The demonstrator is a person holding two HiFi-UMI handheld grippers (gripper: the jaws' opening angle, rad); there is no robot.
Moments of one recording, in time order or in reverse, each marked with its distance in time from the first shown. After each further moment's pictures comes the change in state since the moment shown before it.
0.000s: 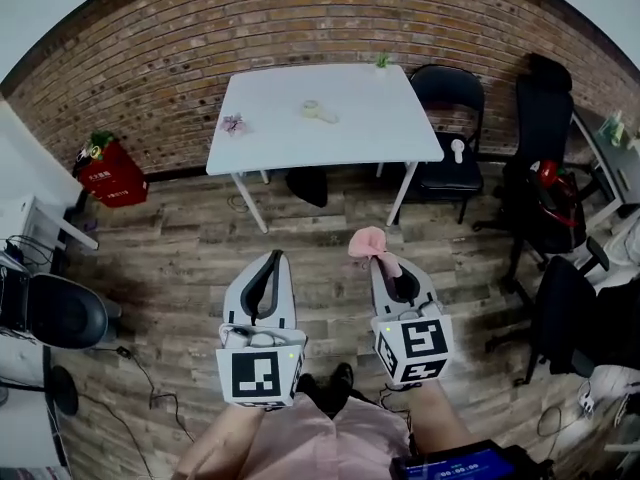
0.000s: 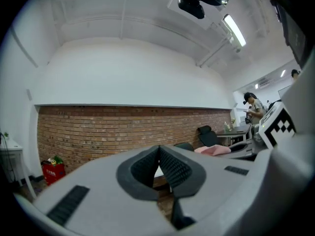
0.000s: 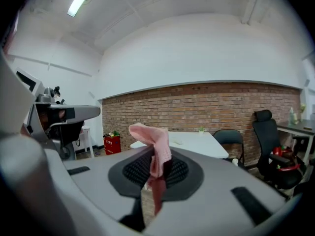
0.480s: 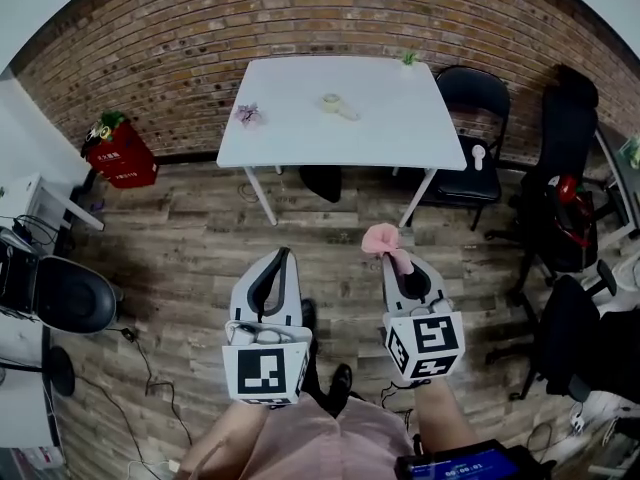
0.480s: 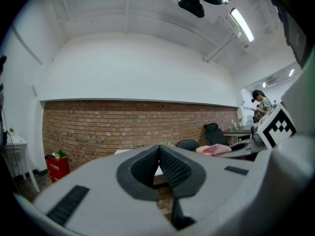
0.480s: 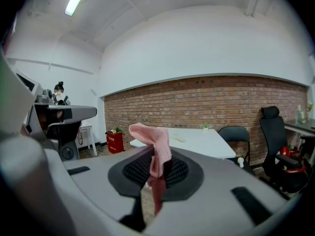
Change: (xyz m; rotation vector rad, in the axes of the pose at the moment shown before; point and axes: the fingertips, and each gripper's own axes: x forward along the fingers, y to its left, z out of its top) left arm 0.035 0.023 -0.020 -0.064 0.027 0.068; right arm 0.052 -0.014 -0.007 -0.007 0.042 0.049
